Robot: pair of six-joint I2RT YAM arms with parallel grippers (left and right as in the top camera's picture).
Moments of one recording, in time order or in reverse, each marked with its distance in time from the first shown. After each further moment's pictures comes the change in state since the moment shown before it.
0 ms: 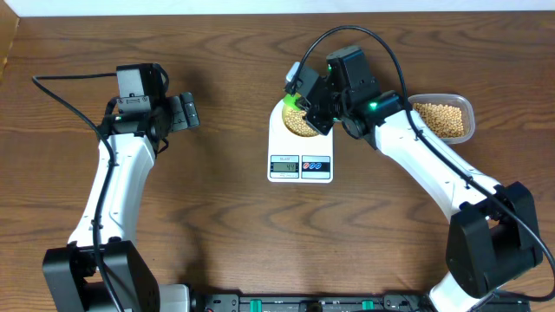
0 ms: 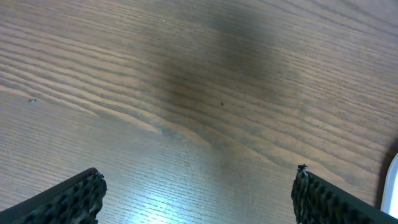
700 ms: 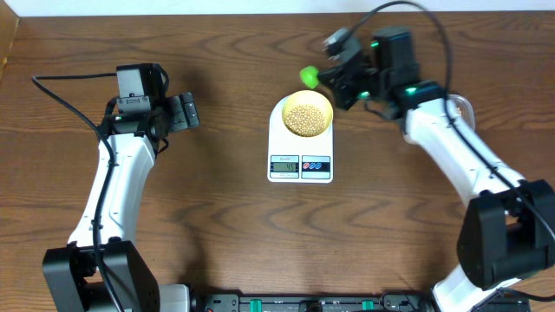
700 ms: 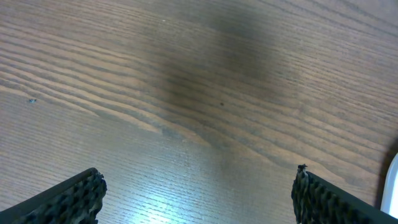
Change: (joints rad) left arm 0.000 0.000 0.000 0.000 0.000 0.000; right arm -0.216 0.000 0.000 0.142 -0.260 0.336
